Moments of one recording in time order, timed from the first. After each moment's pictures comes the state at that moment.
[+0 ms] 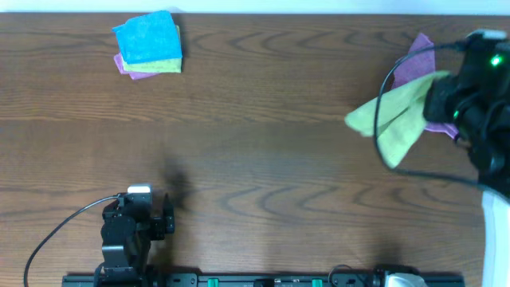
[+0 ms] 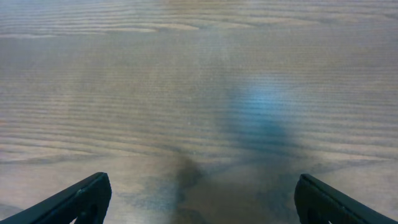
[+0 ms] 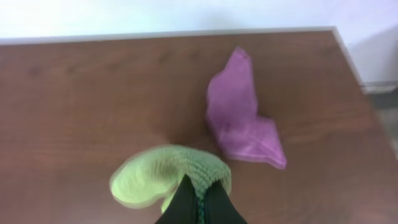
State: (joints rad) left arm 0.01 0.01 0.16 -0.75 -0.06 0.06; right arm -0.04 1.24 1.63 -1.11 0.07 0.00
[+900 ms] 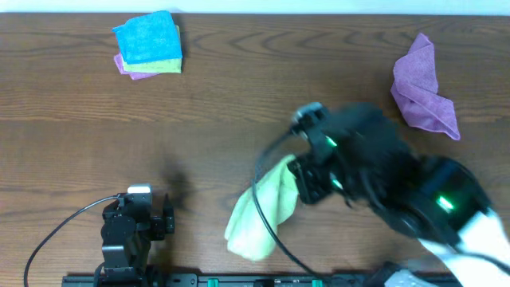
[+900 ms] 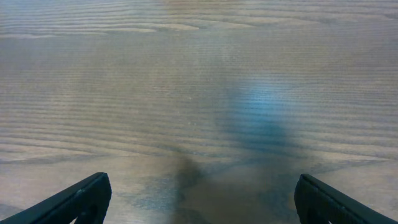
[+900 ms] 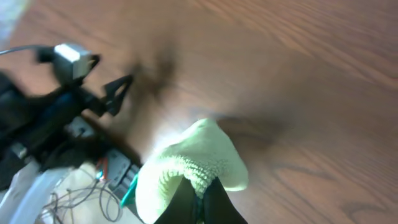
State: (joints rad) left arm 0.01 0.01 0.16 -0.75 -0.06 0.06; right arm 0.74 1.27 1.62 -1.27 -0.13 0.33
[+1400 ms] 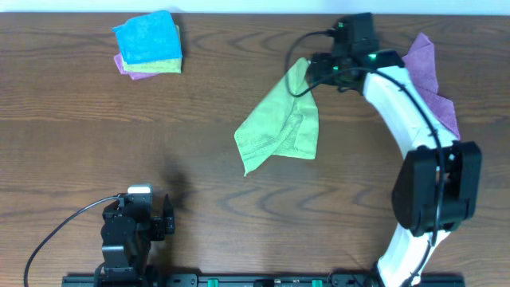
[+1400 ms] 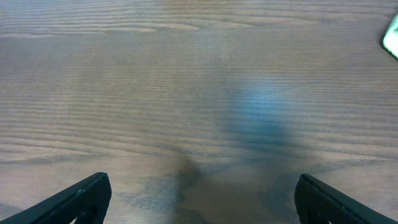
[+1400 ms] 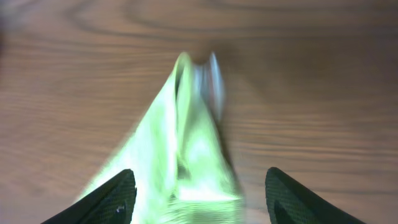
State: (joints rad) left arm 0.01 0.01 0.16 -0.75 -0.05 0.06; right arm 0.17 1.98 1.62 -0.62 -0.14 0.28
